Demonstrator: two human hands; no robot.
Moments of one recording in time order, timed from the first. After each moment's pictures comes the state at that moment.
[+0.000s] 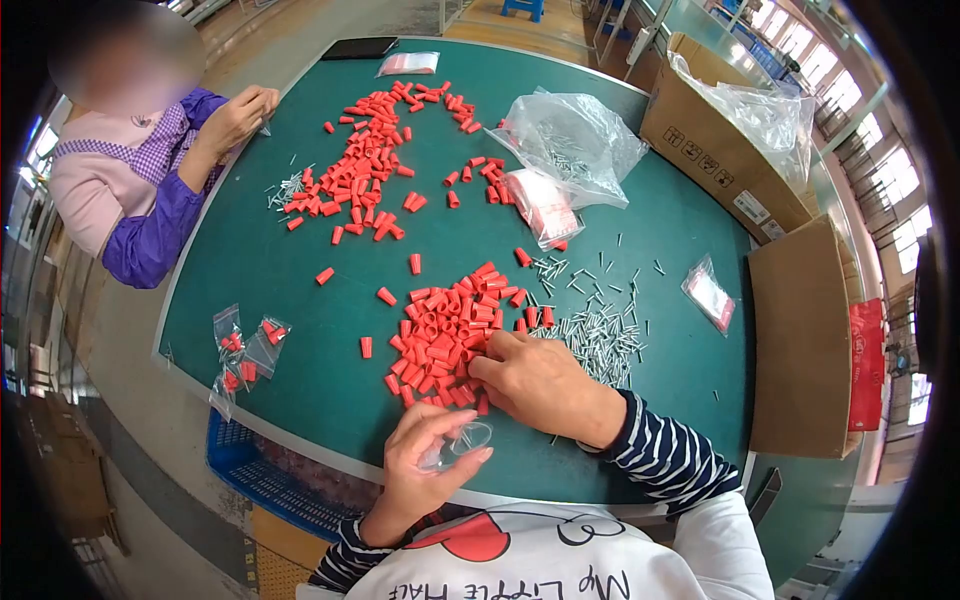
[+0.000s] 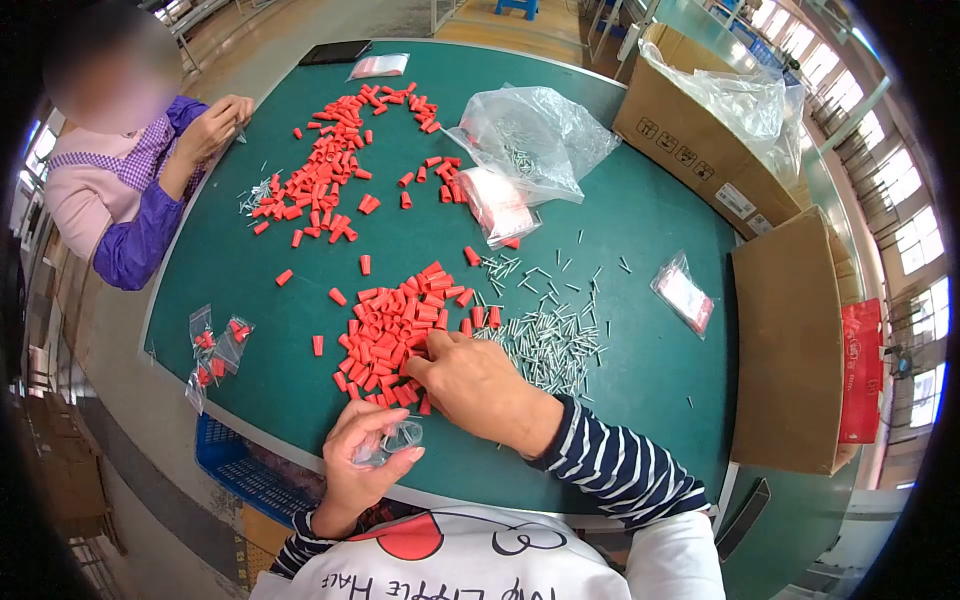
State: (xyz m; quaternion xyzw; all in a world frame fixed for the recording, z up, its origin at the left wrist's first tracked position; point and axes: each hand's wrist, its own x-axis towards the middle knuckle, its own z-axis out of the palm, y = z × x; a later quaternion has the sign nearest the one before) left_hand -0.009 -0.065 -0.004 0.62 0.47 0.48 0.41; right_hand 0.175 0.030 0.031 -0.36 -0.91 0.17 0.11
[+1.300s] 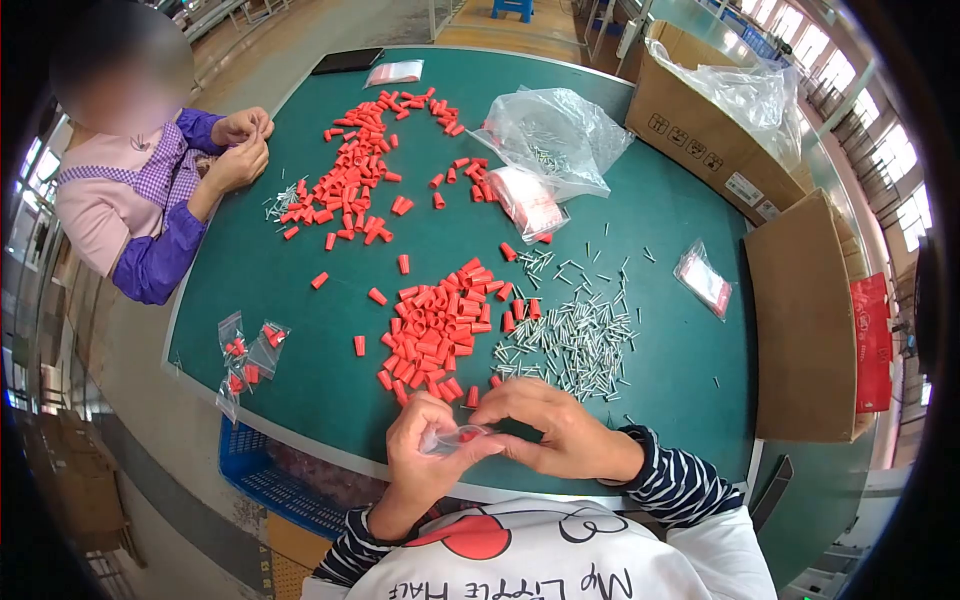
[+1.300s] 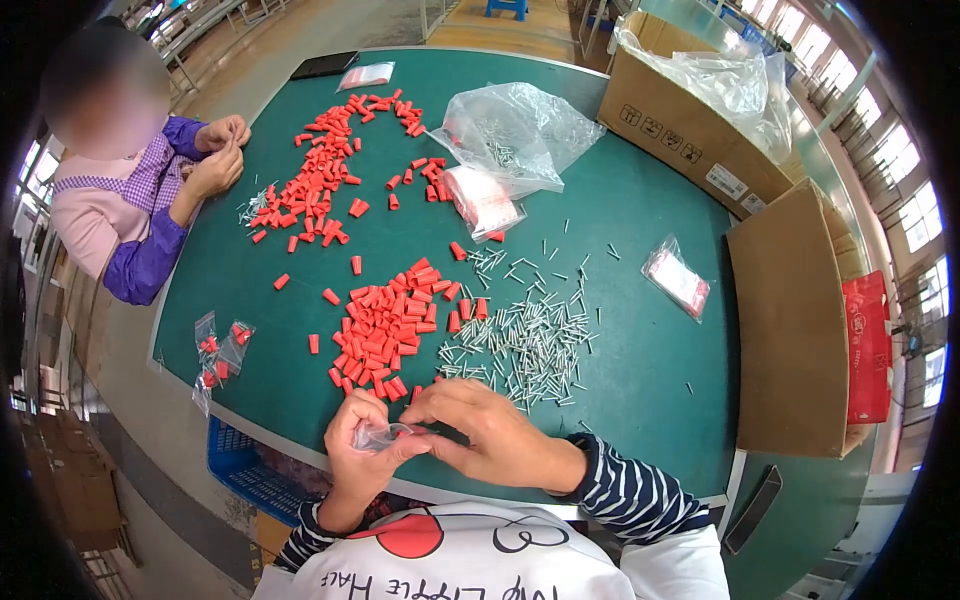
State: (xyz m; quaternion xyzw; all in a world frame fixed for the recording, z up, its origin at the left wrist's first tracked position) left_hand 0.003 -0.063 -0.017 0.60 0.45 0.54 0.39; right_hand 0.200 -0.022 0.038 -0.29 -0.78 0.43 0.34
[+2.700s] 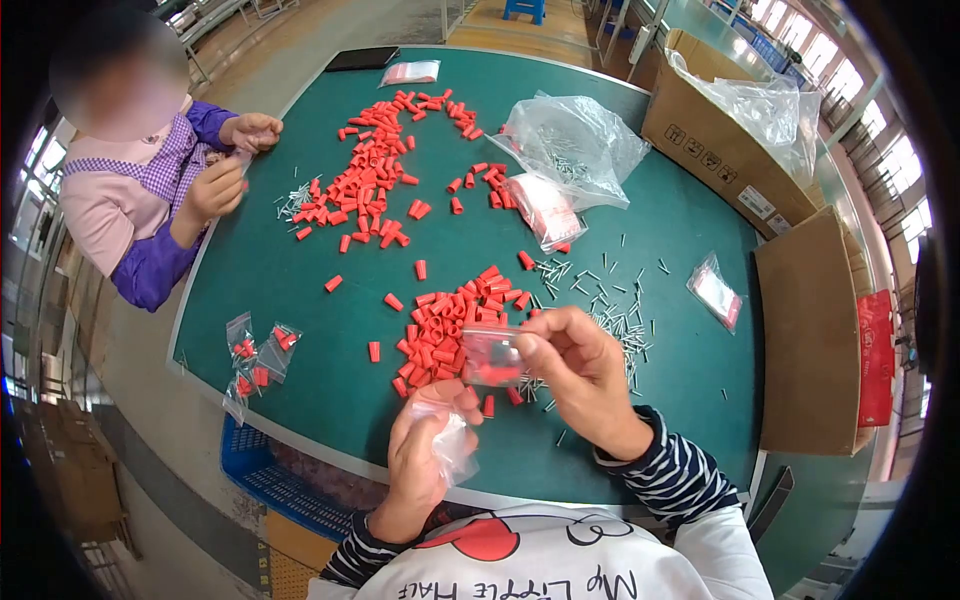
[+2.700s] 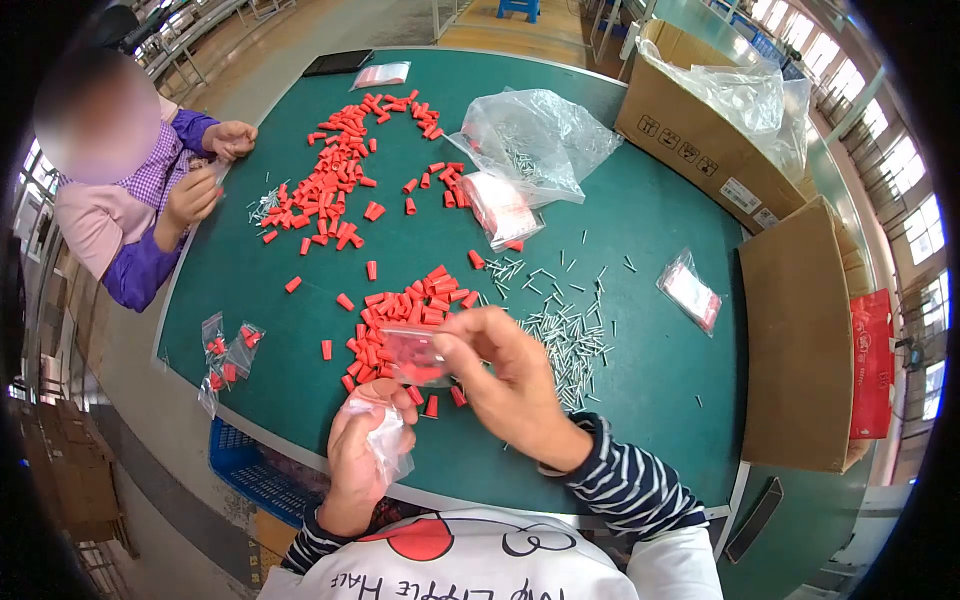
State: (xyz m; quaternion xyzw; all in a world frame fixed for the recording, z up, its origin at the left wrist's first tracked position) left_hand 0.001 -0.054 0.003 0.20 0.39 0.56 0.70; right_hand 0.178 0.011 0.052 -0.40 -0.53 0.55 0.51
